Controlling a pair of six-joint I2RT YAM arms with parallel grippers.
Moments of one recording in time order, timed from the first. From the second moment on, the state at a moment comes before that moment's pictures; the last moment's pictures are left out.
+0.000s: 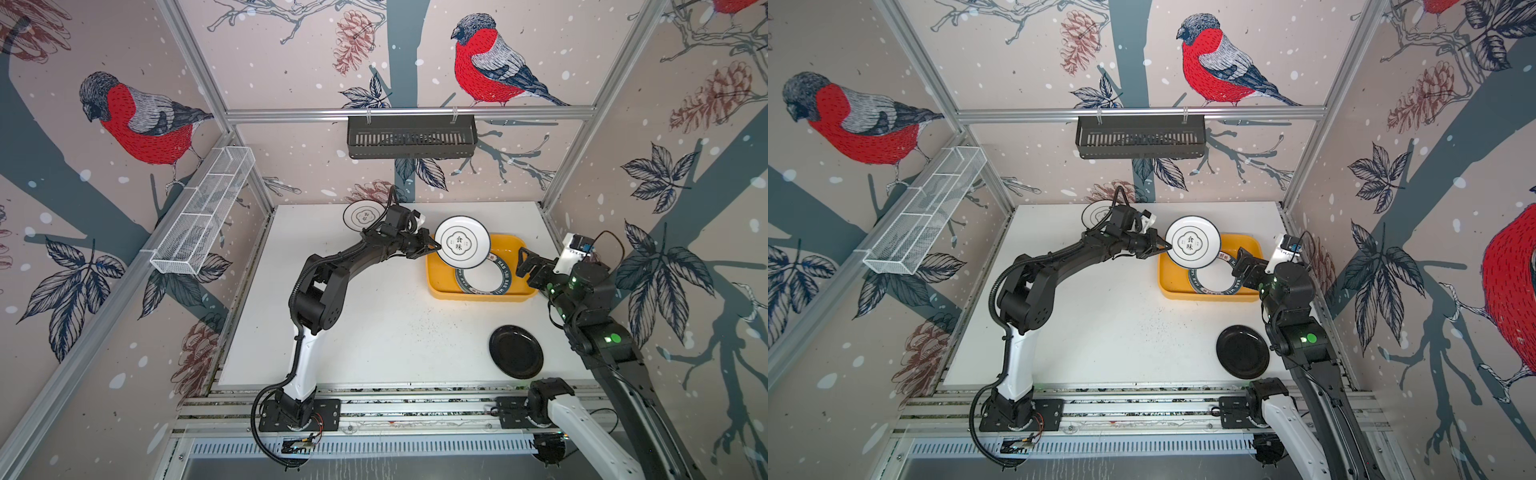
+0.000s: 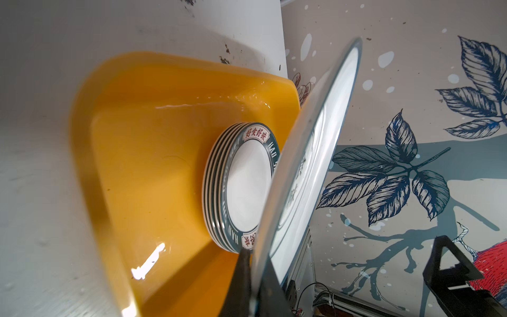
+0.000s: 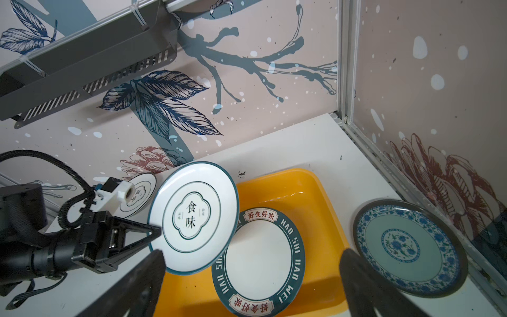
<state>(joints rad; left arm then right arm) -0.57 2.17 1.68 -0.14 0.74 -0.83 0.17 0.66 0.81 -0.41 0.13 0.35</state>
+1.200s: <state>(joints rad) -0.71 2.40 1.86 -0.20 0.69 -0.91 0.16 0.63 0.81 -0.45 0.17 0.32</state>
